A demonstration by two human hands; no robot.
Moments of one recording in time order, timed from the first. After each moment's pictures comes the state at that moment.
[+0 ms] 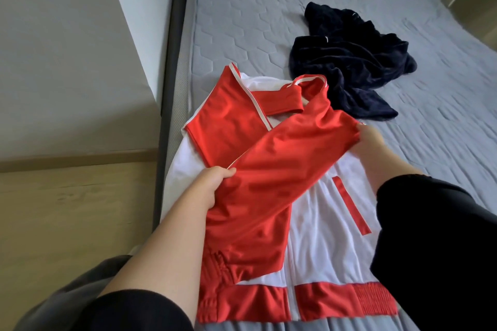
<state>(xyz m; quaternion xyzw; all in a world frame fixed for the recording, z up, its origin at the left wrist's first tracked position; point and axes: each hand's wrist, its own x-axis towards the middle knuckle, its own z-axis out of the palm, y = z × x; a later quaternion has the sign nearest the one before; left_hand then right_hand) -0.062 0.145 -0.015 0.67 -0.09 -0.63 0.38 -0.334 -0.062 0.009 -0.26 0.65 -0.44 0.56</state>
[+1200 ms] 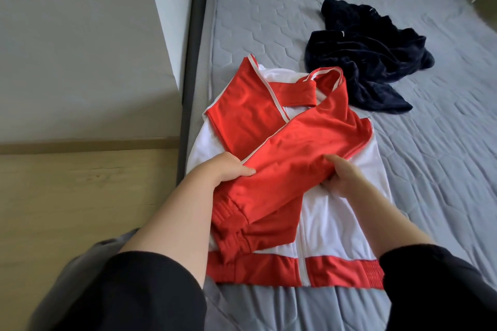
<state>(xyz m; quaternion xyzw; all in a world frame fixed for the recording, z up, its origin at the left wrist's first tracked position) -0.045 0.172 0.008 0.74 -0.39 -0.52 0.16 -0.294 0.062 -0.022 -0.19 0.62 -0.34 0.68</state>
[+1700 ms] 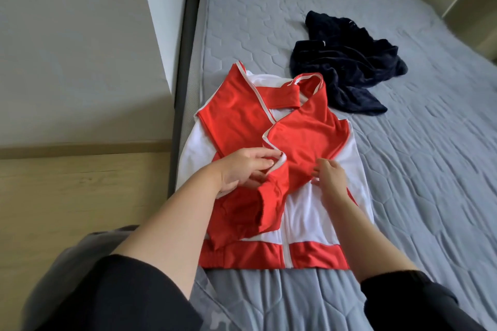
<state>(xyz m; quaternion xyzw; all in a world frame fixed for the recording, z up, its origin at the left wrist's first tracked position) -0.098 0.197 0.053 0.51 -0.39 -0.69 0.34 -0.302 0.122 -0.002 -0.45 0.66 -0.40 0.46</state>
